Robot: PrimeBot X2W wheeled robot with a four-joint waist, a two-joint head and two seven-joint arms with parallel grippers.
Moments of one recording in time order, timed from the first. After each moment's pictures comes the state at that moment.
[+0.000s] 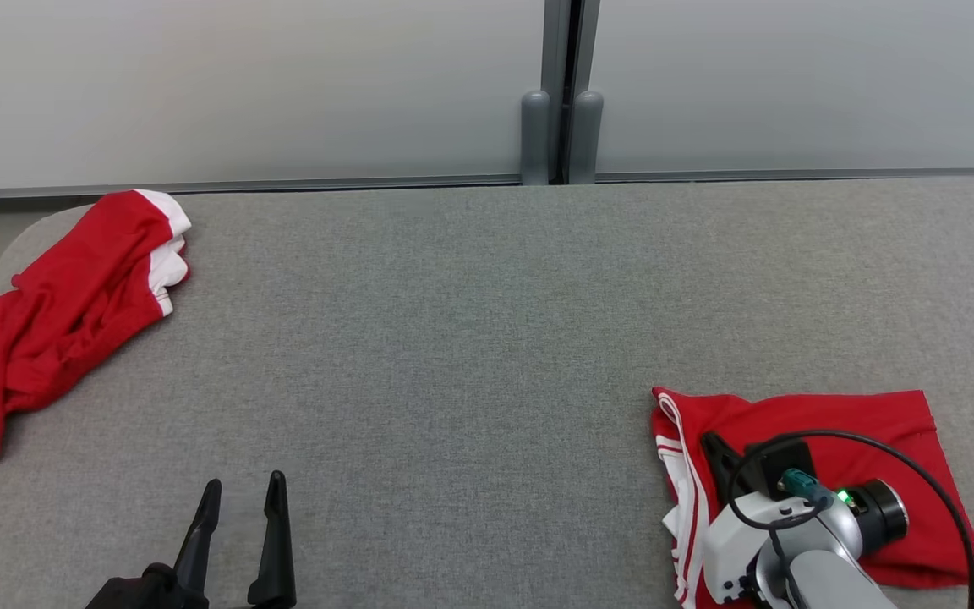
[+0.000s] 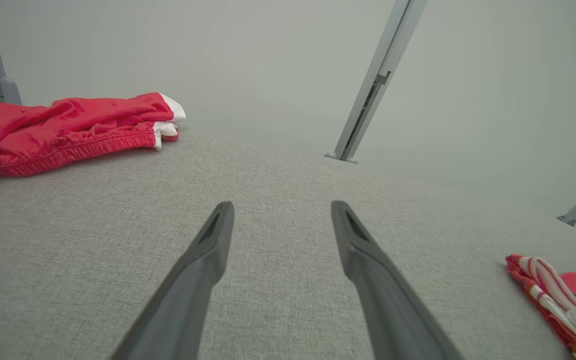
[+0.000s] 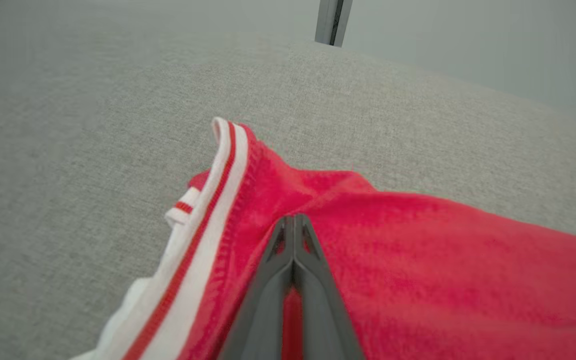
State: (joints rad) left arm 0.15 0.05 -0.08 0.10 -0.37 -0.03 -0.26; right arm -0.41 -0.05 0.34 0.91 0.10 0.13 -0.26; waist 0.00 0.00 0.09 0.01
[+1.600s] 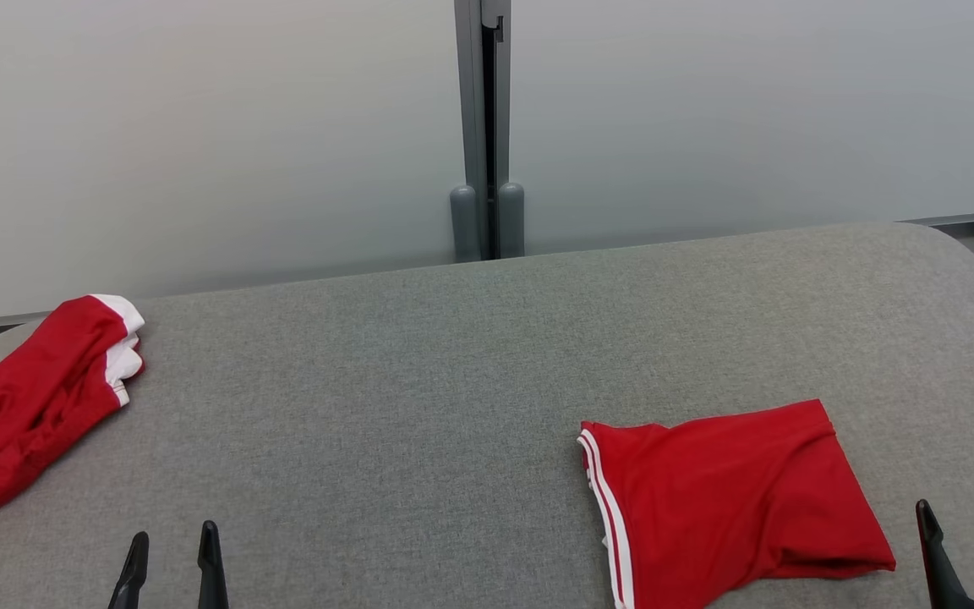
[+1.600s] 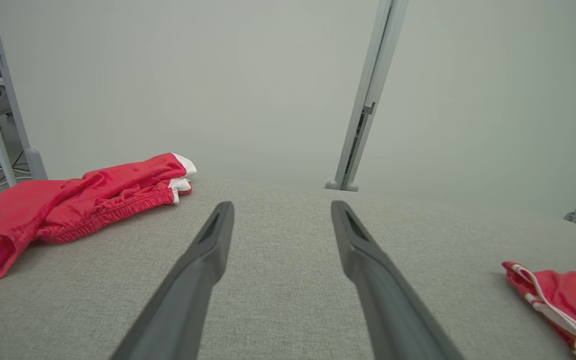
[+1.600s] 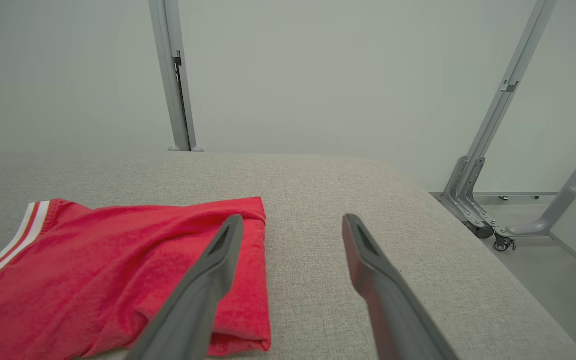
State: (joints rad) left arm 0.28 0.05 0.05 0.03 -0.27 -0.04 -0.26; right arm 0.14 -0.22 -0.13 0.25 0.16 0.13 -0.26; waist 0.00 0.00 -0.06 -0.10
